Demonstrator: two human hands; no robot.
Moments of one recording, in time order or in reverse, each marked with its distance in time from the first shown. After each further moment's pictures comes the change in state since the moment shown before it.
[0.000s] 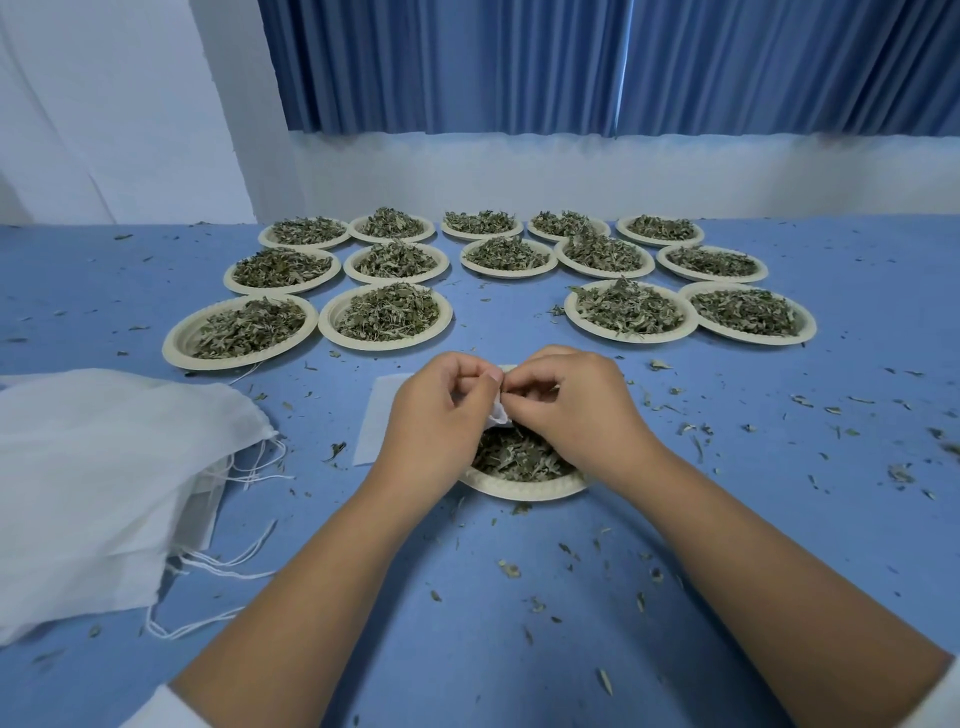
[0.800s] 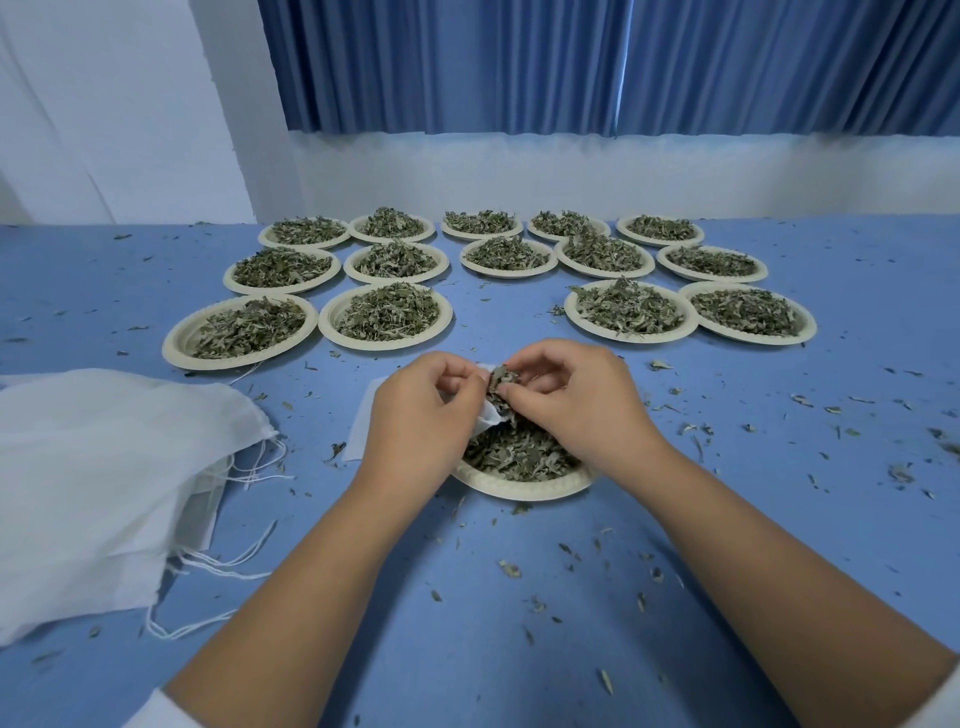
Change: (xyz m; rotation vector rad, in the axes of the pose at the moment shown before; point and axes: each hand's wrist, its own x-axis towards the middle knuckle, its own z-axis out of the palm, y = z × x) left_hand -0.001 0.002 -0.010 0.156 0.068 0.012; right_hand 0.002 0.001 -0.002 0.080 0.039 0.122
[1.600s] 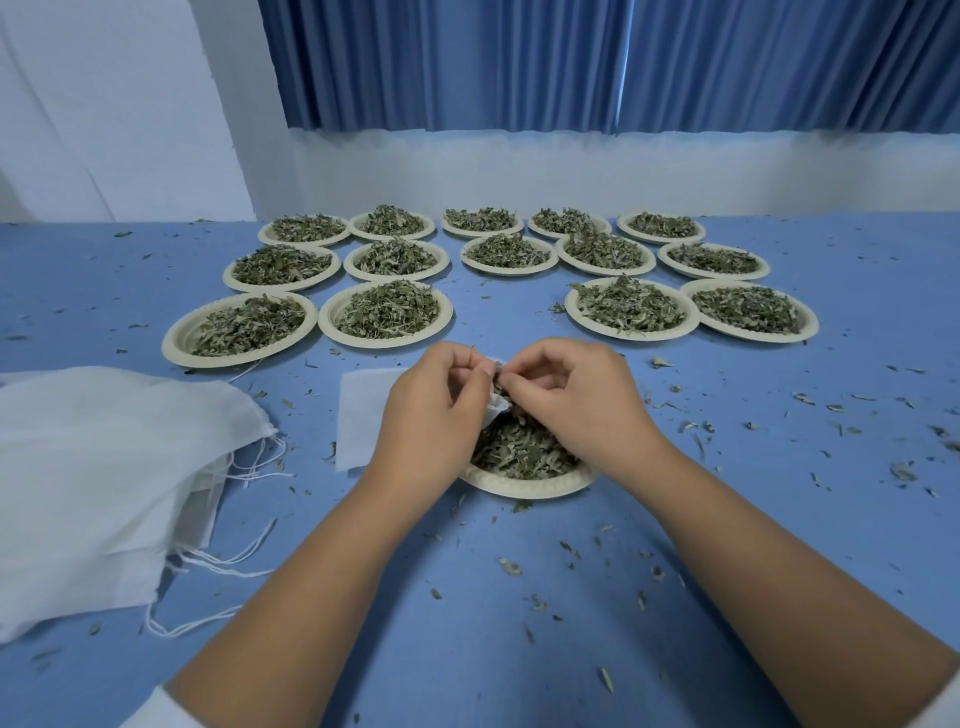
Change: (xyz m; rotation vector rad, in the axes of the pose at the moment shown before) left_hand 0.000 -0.003 0.005 -0.018 -0.031 0.091; right_hand -0.003 -0.006 -0.001 0.061 -0.018 -0.008
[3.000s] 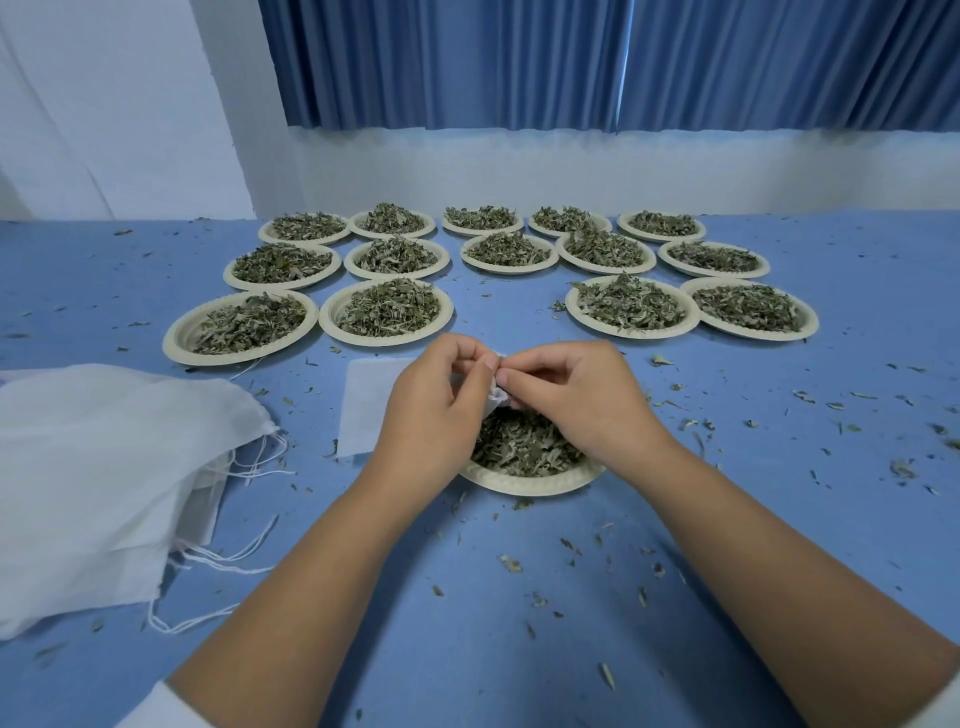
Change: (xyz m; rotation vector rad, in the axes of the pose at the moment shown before) left_hand -0.004 0.009 -0.003 -0.032 -0.030 0.062; right_hand -0.001 -0.004 -0.002 0.191 -0.076 0.037
